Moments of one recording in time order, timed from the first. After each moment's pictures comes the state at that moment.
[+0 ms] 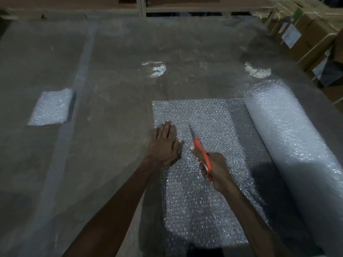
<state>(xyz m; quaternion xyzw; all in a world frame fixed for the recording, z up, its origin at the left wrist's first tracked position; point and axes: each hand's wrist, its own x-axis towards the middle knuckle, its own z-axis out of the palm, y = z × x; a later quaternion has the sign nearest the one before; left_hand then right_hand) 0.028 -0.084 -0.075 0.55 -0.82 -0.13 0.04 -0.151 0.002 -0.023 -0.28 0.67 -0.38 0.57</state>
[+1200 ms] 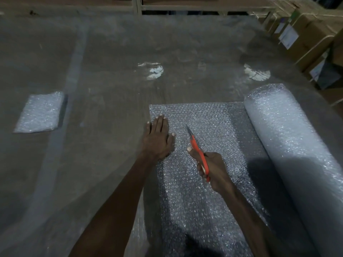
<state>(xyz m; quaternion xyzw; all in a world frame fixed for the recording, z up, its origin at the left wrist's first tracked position) 0.034 -0.137 -0.088 0.58 -0.80 -0.11 0.05 -0.147 -0.026 -0.024 -0.29 0.67 -0.38 0.57</state>
